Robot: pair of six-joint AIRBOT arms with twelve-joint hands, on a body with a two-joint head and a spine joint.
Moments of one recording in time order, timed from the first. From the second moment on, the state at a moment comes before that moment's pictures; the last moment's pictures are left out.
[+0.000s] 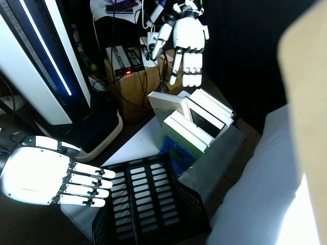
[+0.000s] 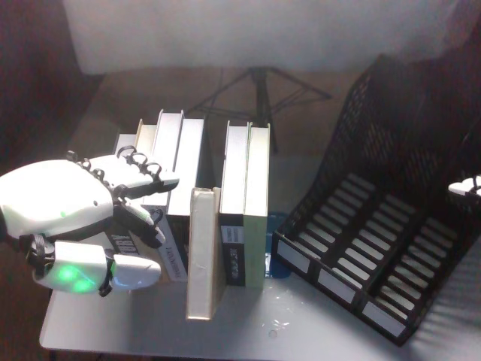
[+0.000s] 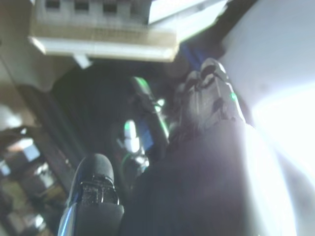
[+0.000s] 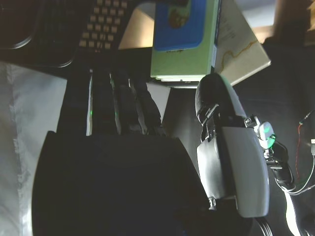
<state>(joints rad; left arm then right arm) 0.84 -0.89 1.10 0.37 -0.72 0.51 -0.92 -0.85 1.03 0.18 0.72 -0.76</state>
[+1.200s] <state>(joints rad) 1.22 -0.87 1.12 -0.44 -1.23 0.64 -0.45 -1.03 1.11 -0.74 0.43 -0.41</state>
